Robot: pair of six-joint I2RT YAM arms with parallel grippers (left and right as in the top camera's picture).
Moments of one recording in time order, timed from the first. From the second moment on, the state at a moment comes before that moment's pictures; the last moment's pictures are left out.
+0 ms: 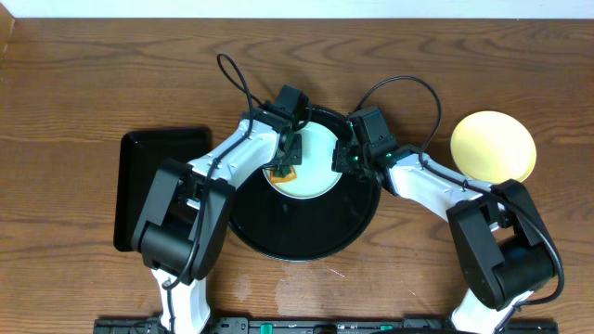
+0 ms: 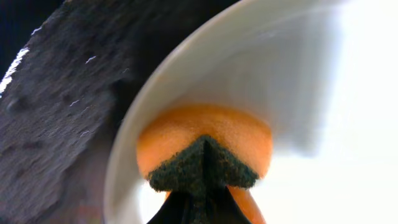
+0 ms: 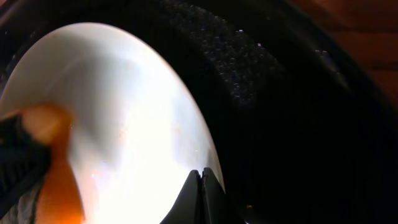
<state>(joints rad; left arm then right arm) -0.43 2.00 1.31 -0.70 -0.08 -0.46 0.47 1.87 1.00 -0.13 -0.14 0.57</state>
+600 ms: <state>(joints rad) -0.43 2.00 1.38 -0.86 -0.33 -0.46 0.47 1.87 1.03 -0.15 -0.15 0.62</state>
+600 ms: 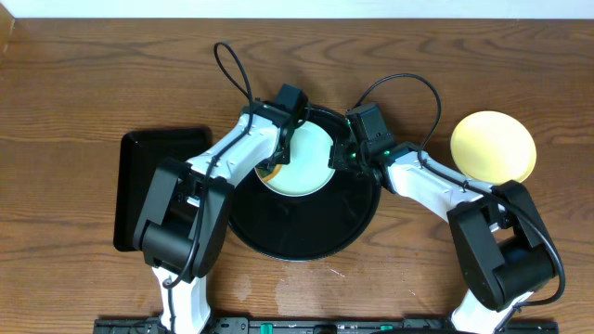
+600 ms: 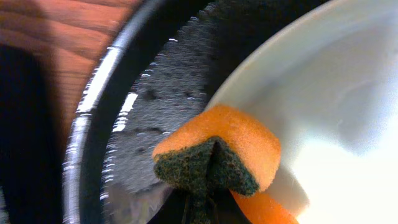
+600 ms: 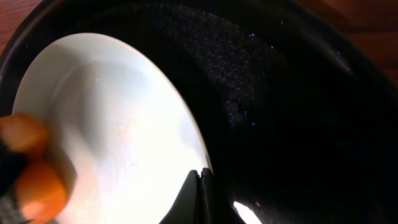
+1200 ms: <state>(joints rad) -0.30 1.86 1.39 -0.96 -0.06 -0.33 0.38 1.72 1.01 -0.23 -0.25 0.32</state>
